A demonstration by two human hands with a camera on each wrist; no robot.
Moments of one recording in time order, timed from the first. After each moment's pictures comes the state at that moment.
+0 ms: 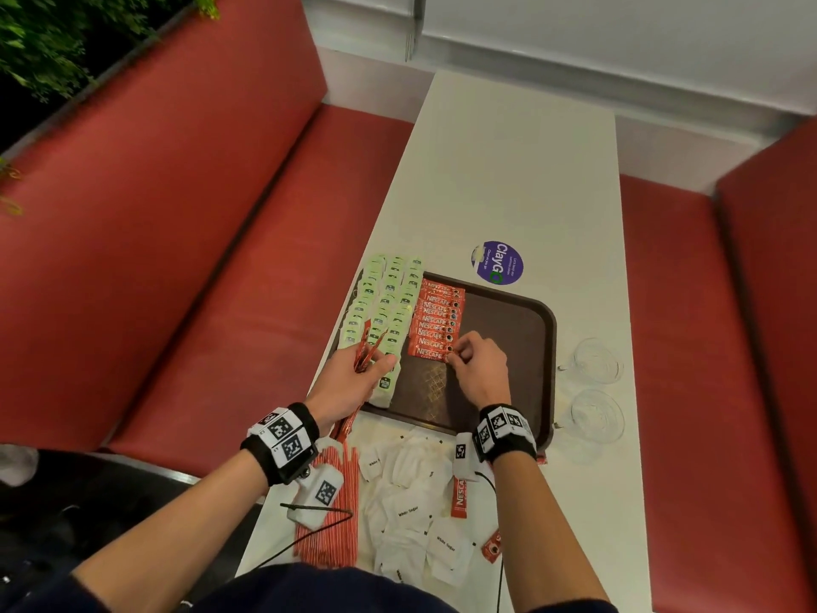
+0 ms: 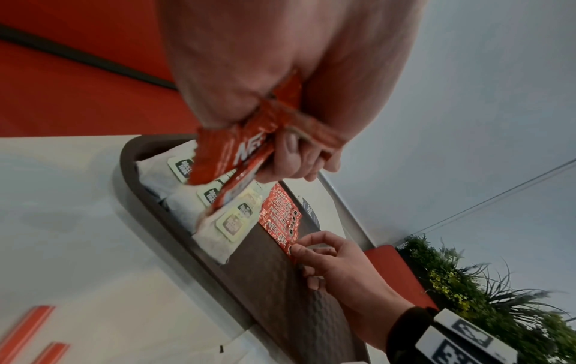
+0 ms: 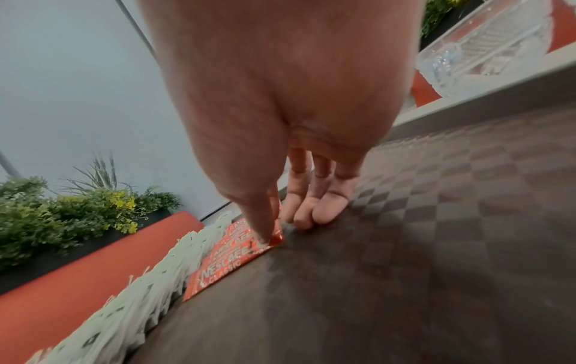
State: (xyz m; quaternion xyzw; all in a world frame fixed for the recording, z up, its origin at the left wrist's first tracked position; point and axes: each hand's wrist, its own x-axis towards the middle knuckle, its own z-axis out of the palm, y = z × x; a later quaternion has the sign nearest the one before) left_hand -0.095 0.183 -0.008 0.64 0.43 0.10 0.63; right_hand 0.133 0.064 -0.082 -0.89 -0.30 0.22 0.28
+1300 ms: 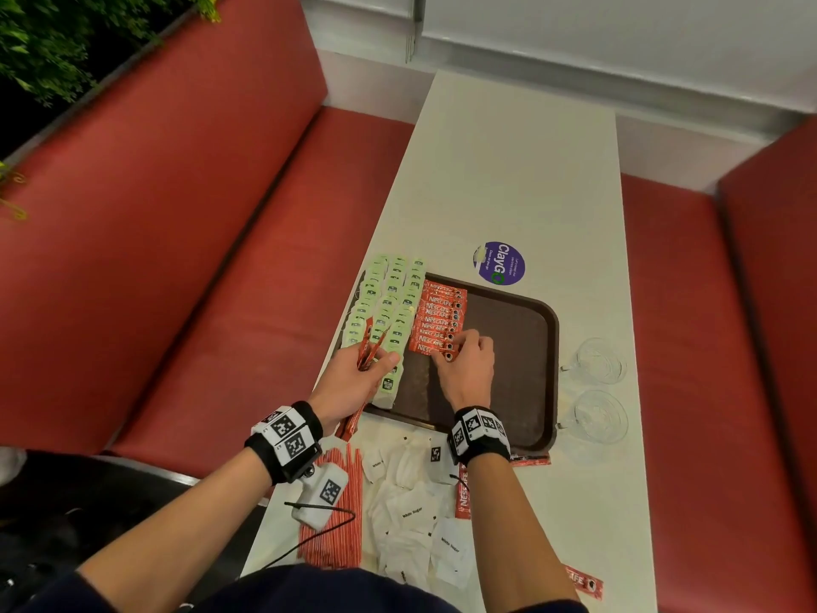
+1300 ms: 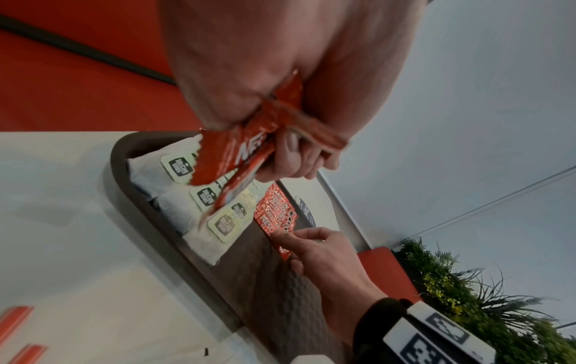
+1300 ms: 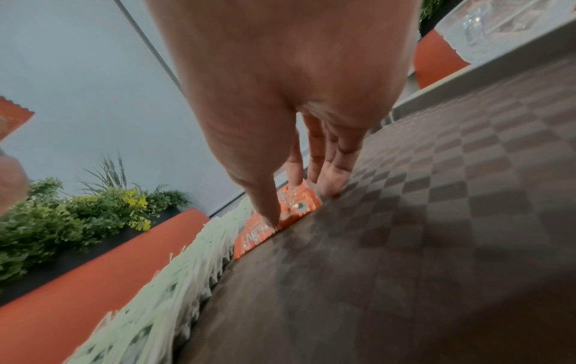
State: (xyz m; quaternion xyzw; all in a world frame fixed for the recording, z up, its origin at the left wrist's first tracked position) left_hand -0.092 0.184 -0.003 0.61 0.42 0.11 0.66; right_hand 0.099 0.087 -0.088 -0.91 -0.24 0.16 0.31
